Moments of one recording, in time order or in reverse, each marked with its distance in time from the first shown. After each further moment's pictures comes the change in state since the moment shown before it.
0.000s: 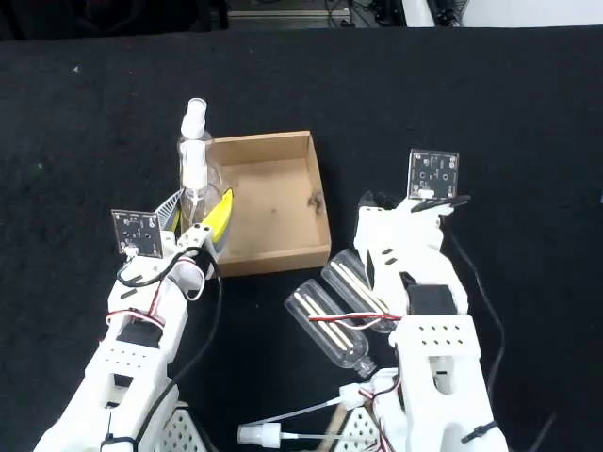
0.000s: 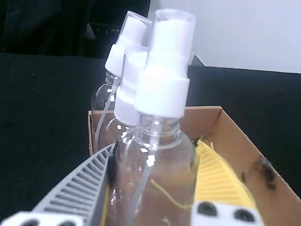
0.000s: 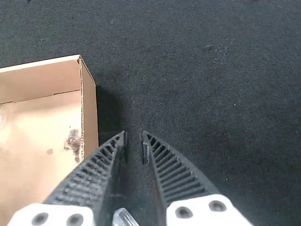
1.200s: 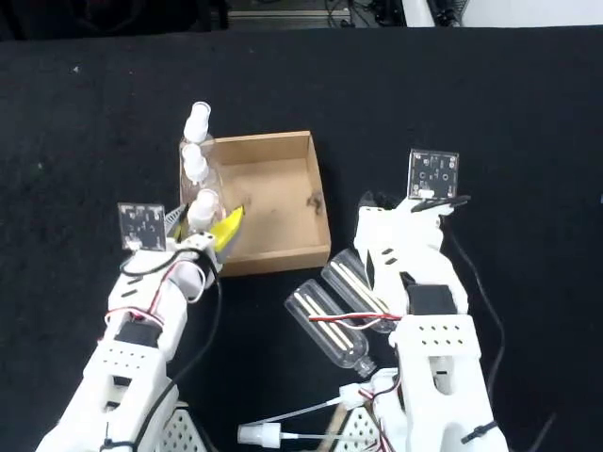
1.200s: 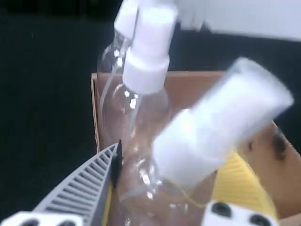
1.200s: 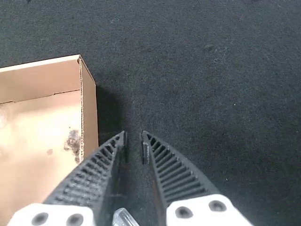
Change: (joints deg) left arm -0.4 -2.5 -2.9 13.2 0.0; right arm 0.0 0.0 0.0 0.0 0.0
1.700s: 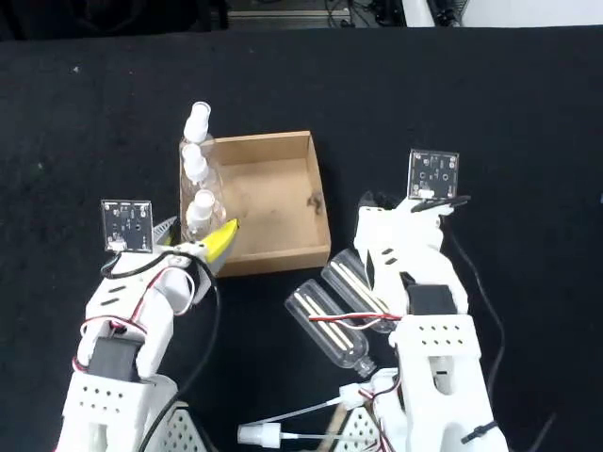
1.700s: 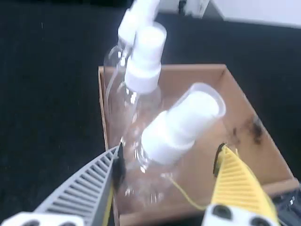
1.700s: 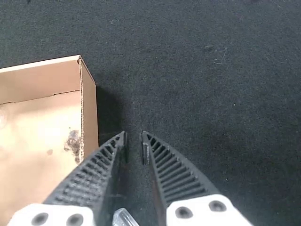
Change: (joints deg) left arm 0.0 -29.6 -10.5 47.2 0.0; right arm 0.0 0.0 0.0 0.0 0.0
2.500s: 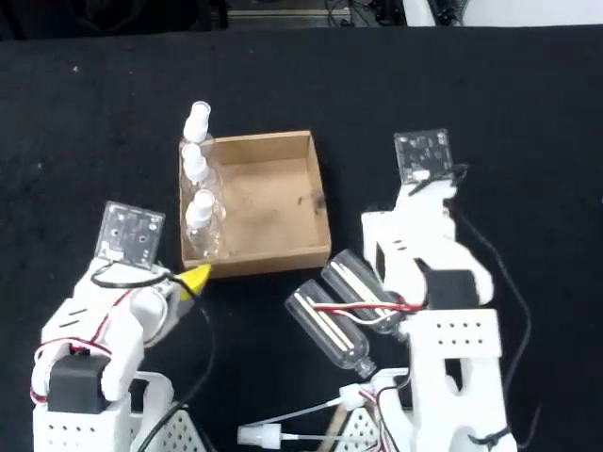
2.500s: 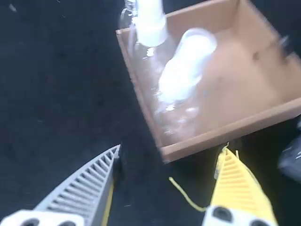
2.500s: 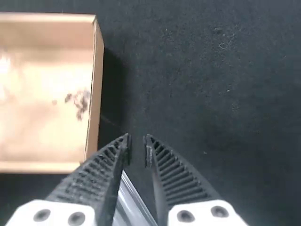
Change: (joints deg) left arm -7.0 -1.9 -20.3 34.6 -23.6; right arm 0.0 0.1 -21.5 34.1 12.3
